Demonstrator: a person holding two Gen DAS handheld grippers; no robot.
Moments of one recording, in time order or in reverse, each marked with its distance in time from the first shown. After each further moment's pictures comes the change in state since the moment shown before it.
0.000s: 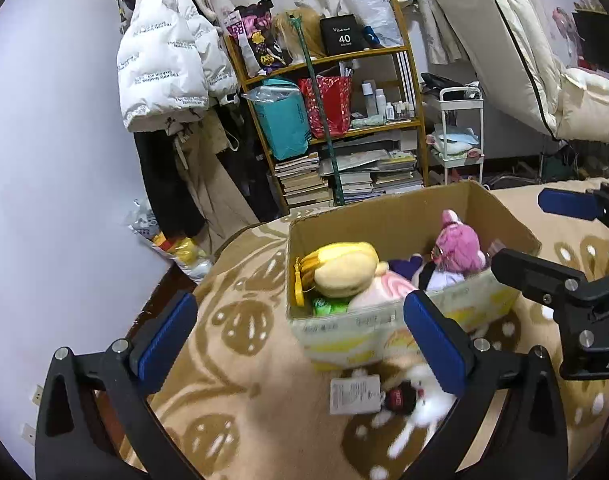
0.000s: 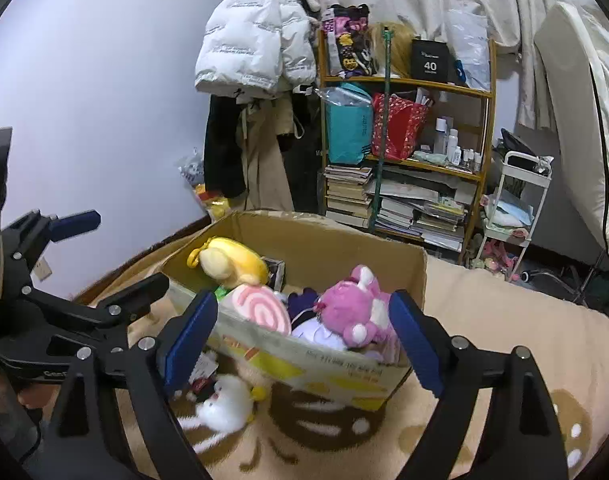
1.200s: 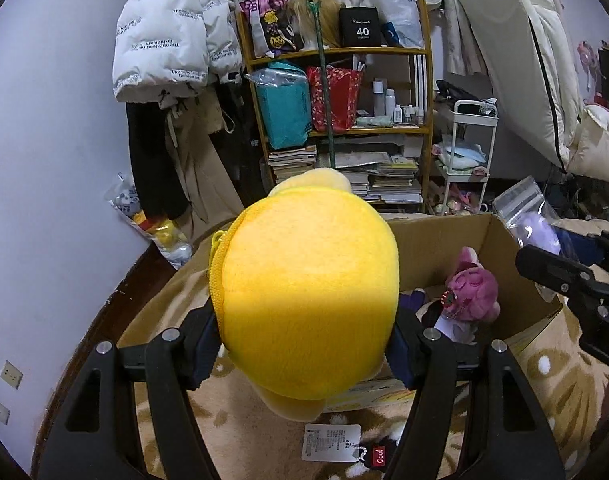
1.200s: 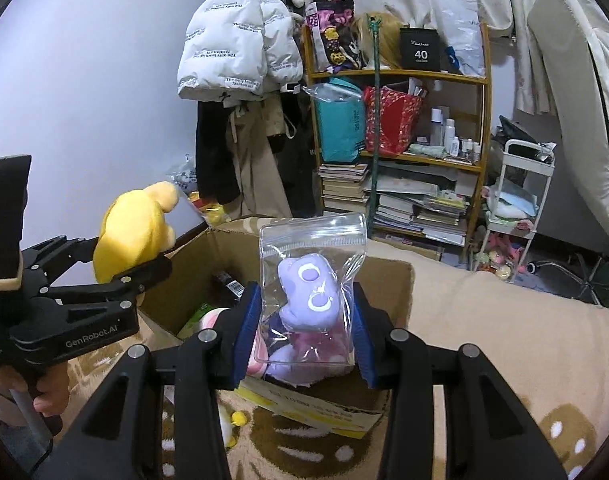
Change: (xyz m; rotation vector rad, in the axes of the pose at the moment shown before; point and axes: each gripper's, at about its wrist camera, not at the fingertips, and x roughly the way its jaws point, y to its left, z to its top) left arm 0.067 0.003 0.028 -0.134 0.048 -0.059; right arm 0.038 -0.040 0.018 0.082 -0.011 0.024
